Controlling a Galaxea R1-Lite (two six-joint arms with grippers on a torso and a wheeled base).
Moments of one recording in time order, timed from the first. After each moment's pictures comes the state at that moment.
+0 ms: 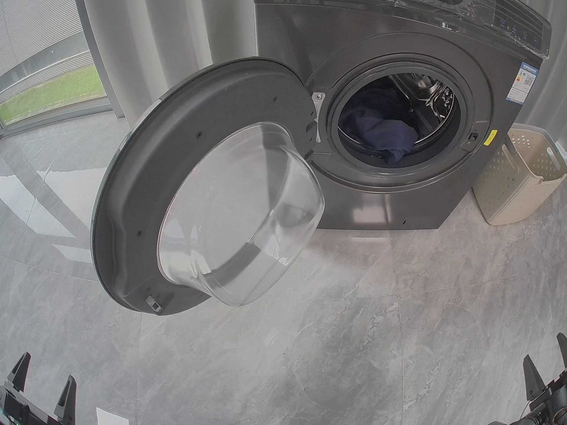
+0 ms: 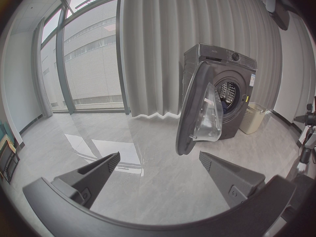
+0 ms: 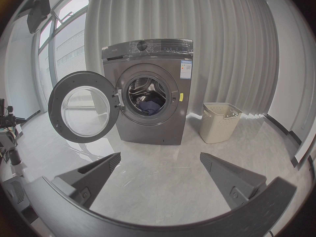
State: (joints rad) left arm 0.00 0.01 -0.02 0.00 0.01 0.01; right arm -0.01 0.01 -0.02 0.00 0.02 -0.02
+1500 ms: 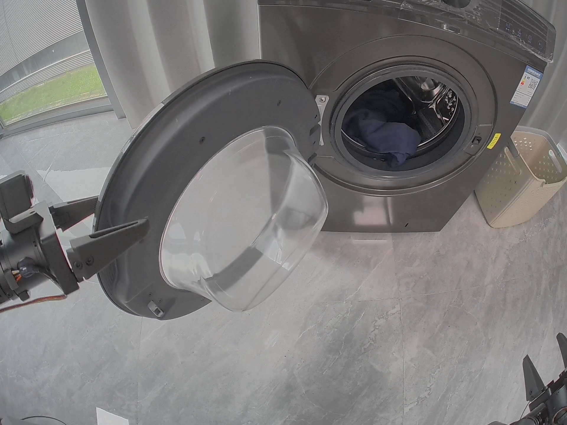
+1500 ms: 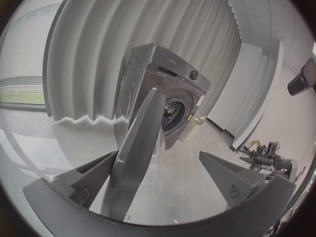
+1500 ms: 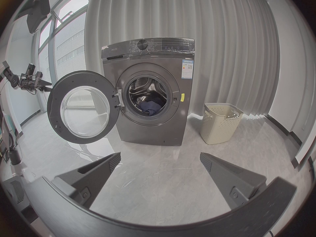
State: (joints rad) left arm -0.31 1.07 -0.63 -0.39 -0.38 -0.07; right arm -0.01 0.02 -0.02 0.00 0.02 -0.02
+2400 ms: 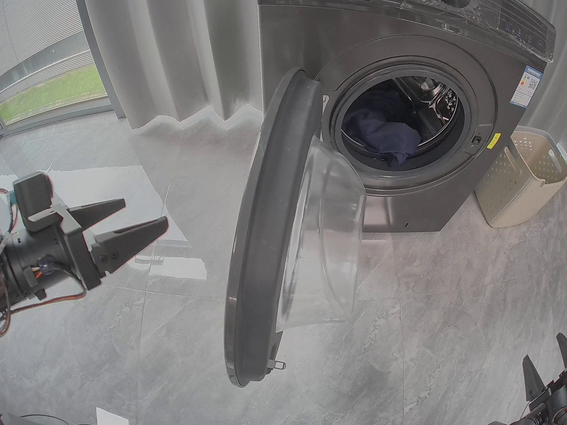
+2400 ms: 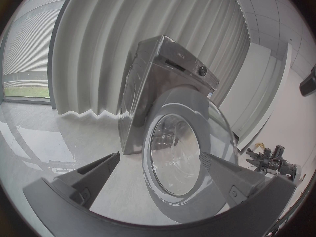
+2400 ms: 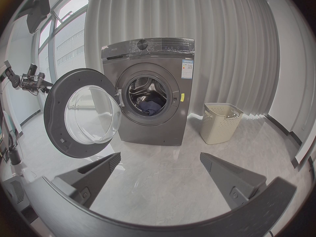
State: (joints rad) left arm -0.38 1.13 -0.63 -0.42 -0.26 -0.12; right arm -0.01 0.02 -0.02 0.00 0.02 -0.02
